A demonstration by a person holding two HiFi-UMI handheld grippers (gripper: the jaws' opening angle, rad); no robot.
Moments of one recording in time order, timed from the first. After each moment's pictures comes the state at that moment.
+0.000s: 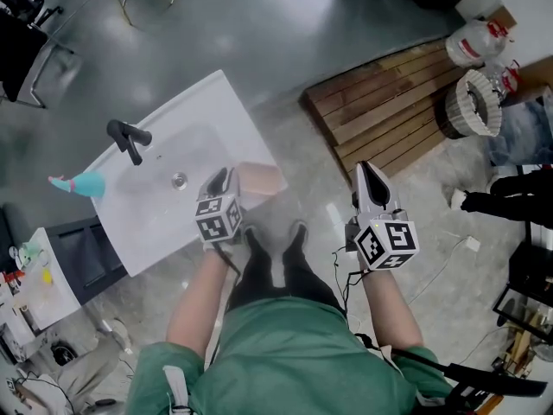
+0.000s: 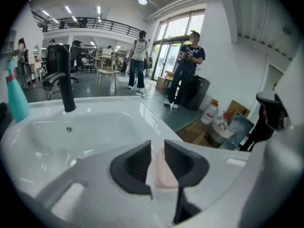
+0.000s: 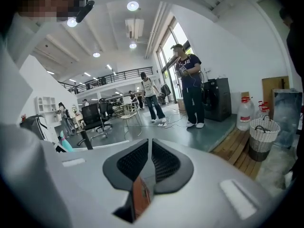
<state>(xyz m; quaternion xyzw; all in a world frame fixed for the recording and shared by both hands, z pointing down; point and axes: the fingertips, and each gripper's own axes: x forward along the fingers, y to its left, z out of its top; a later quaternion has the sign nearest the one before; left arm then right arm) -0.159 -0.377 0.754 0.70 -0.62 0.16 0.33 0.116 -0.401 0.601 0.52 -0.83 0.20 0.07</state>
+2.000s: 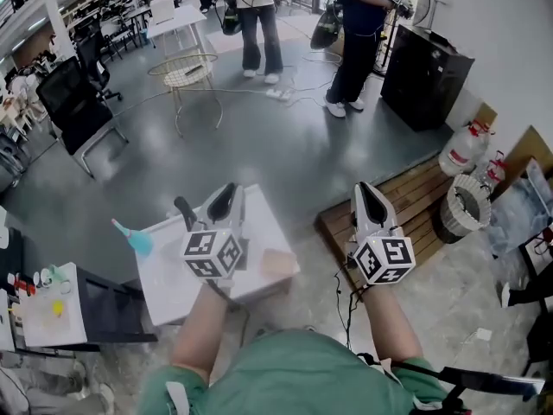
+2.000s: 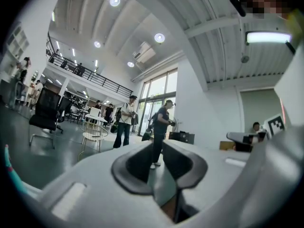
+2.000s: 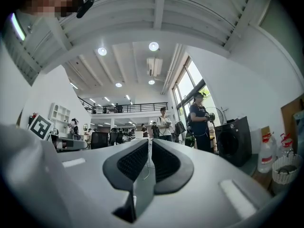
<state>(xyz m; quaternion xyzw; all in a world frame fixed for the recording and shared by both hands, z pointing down) -0.167 -0.343 0.334 0.78 -0.62 -0.07 0.05 0.087 -0.370 0.320 0.48 -0.87 0.02 -0.09</state>
